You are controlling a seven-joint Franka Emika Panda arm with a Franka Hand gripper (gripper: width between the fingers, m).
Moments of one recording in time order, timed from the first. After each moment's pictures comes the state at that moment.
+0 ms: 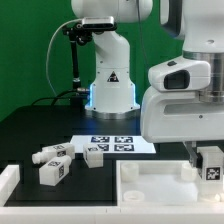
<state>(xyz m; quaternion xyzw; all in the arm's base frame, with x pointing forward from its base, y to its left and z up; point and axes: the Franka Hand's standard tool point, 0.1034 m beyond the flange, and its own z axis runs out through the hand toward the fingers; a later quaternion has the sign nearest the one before) 0.646 0.105 0.081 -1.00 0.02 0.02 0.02</state>
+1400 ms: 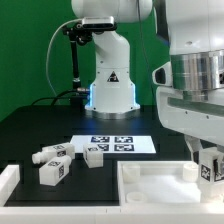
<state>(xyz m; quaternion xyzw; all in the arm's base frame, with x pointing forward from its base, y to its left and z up) 0.642 0.103 0.078 -0.85 0.52 0.00 0.07</state>
